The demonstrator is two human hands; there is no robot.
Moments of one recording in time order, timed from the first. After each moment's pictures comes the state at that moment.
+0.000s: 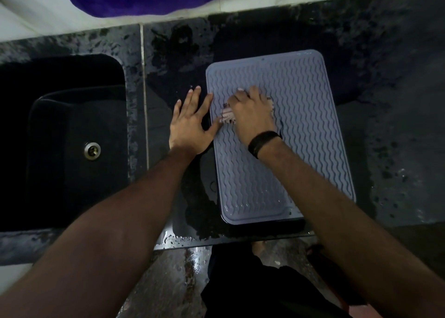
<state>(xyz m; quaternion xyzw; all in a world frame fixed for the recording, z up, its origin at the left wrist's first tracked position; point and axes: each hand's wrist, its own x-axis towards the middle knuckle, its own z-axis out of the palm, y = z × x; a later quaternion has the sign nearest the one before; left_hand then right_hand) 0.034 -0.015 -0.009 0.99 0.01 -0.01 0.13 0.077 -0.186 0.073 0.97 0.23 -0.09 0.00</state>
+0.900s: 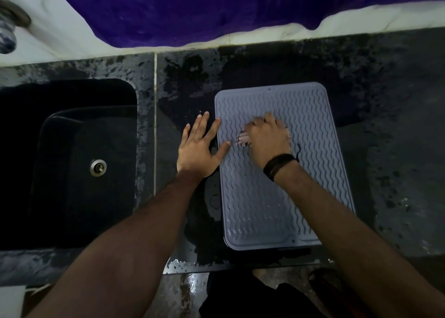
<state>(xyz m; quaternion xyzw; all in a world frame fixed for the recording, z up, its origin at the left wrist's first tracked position) 0.034 -0.017 -0.012 0.99 0.02 0.01 0.15 0.086 -0.199 0.082 0.97 0.20 -0.11 0.03</state>
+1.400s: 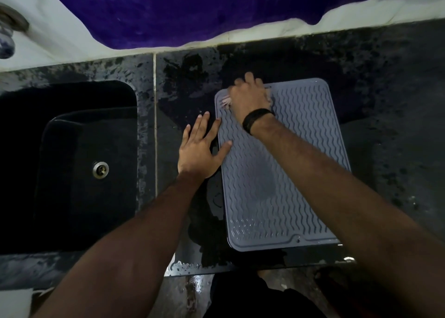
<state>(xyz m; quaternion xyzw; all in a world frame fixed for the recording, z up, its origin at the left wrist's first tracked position) 0.034 -0.019 -0.010 0.99 0.02 0.00 0.15 0.168 -0.145 0.077 0.97 0.22 -0.07 0.06</state>
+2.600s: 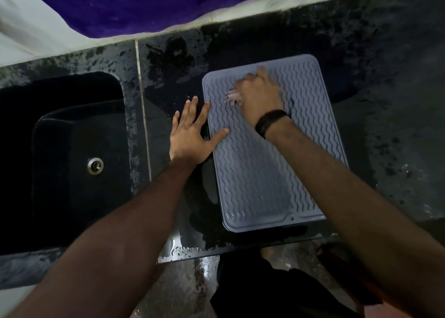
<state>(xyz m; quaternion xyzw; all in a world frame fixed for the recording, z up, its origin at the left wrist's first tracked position) 0.034 -0.019 -0.007 0.99 0.02 -0.01 0.15 0.124 -0.196 0.085 0.98 0.17 -0.08 -0.02</state>
